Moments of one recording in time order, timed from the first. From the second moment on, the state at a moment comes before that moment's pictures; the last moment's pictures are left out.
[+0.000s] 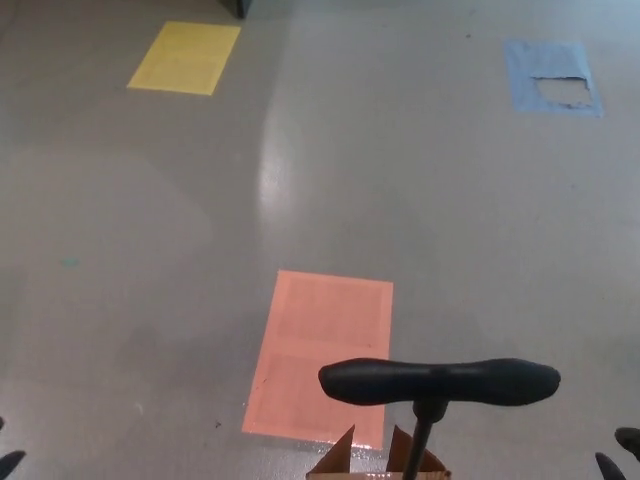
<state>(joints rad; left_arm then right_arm) -0.37 0.65 -0.09 1.23 0.21 -0.18 -0.17 -0.38 -0.42 0.09 1.22 -0.21 -0.08 0.05</state>
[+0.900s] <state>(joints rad) -0.38 0.65 -0.10 1.27 0.22 -0.22 -0.19 -0.19 -0.41 -0.22 0.55 -0.15 -0.26 -0.14</state>
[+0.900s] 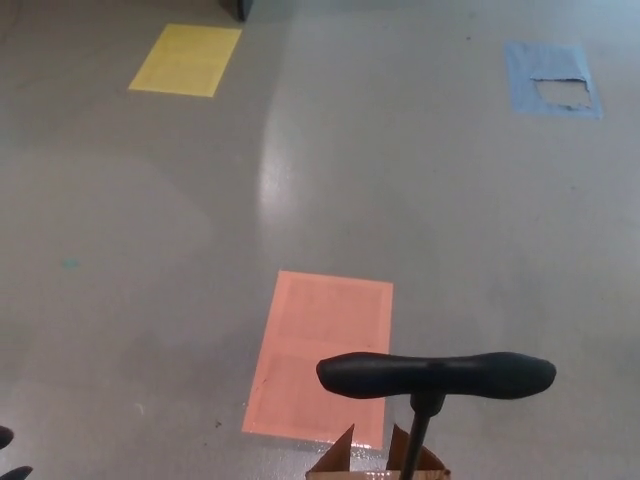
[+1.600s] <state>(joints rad) -0.38 0.65 -0.10 1.27 0.22 -0.22 -0.19 -0.17 -0.42 -0.36 -0.08 -0.14 -0.19 -0.13</state>
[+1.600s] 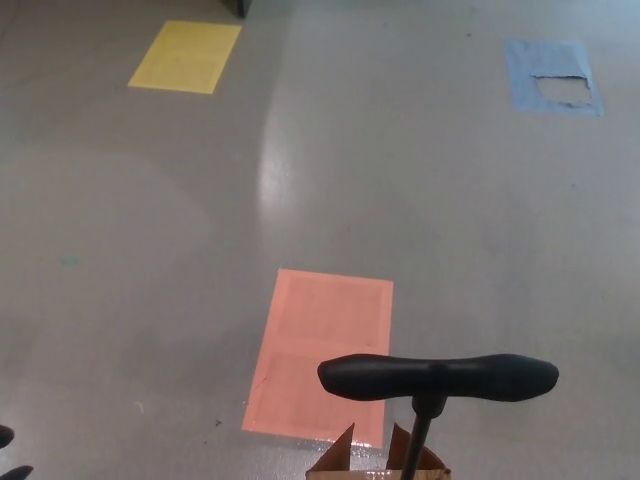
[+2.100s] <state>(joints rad) -0.38 0.65 -0.10 1.27 0.22 -0.22 -0.19 -0.41 -0.62 -0.38 -0.46 -0.08 -0.02 -0.06</state>
